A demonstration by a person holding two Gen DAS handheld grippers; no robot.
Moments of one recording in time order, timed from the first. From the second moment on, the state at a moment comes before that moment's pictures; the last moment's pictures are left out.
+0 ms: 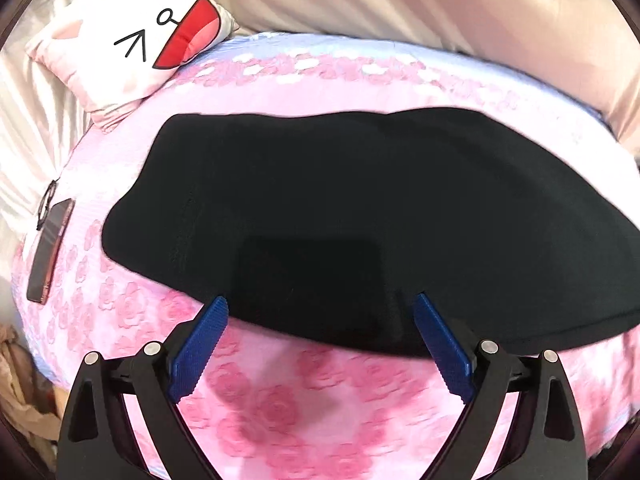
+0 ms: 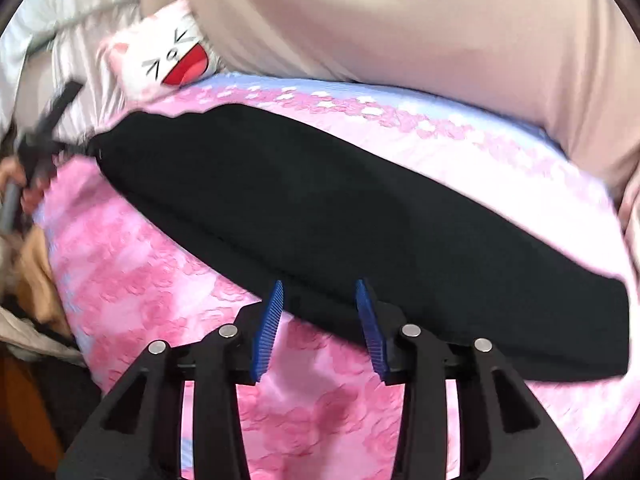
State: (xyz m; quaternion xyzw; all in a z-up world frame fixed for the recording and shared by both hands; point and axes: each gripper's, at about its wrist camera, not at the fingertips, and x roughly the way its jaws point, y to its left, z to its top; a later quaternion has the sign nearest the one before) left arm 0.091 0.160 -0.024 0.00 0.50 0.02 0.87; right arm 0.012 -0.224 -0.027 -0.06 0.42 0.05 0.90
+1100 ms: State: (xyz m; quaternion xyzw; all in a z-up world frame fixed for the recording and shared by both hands) left arm 0.090 -0.010 -0.063 0.12 0.51 -0.11 0.85; right arm -0.122 -0.540 -0.008 0.26 0.32 -0.25 0.88
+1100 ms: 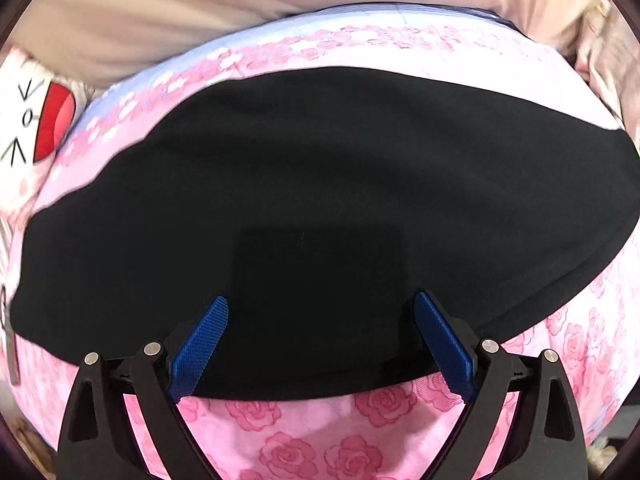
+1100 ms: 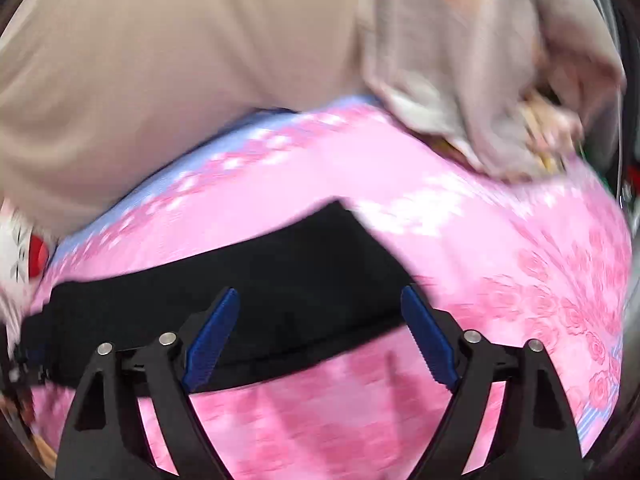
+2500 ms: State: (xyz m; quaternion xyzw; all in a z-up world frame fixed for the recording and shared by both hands) left arm 0.096 0.055 0.000 0.06 0.48 -0.03 0.88; right arm 0.050 -0.194 -0.022 -0.11 0.41 0.16 0.89
